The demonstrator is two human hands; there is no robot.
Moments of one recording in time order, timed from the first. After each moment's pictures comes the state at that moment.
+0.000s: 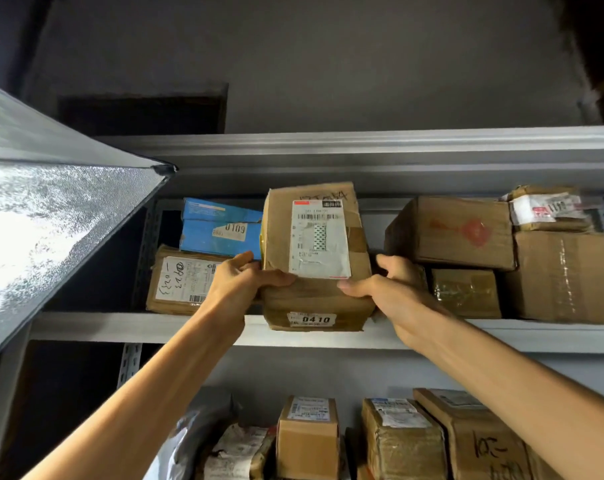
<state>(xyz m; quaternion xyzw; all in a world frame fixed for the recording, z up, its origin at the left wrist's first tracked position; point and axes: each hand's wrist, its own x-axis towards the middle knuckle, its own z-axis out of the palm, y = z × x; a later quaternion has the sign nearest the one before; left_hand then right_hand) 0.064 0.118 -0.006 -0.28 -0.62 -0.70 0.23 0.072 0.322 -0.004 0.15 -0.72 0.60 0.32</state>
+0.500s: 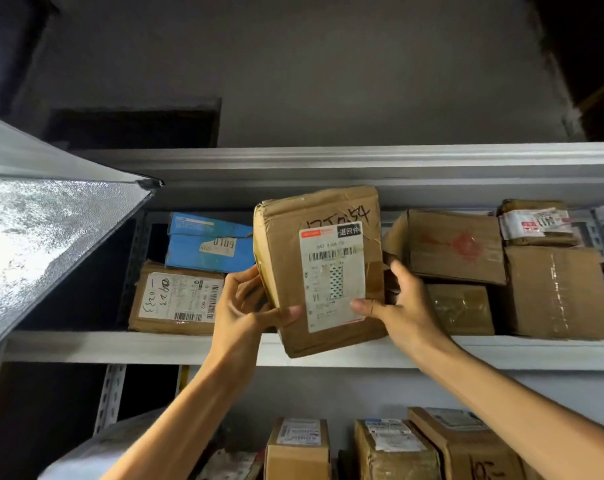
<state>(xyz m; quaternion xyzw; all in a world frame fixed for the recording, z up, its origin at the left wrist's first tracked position) 0.036 0.141 -0.033 -0.39 -0.48 -0.74 0.28 0.061 0.349 -0.011 0.25 -0.68 0.57 0.39</state>
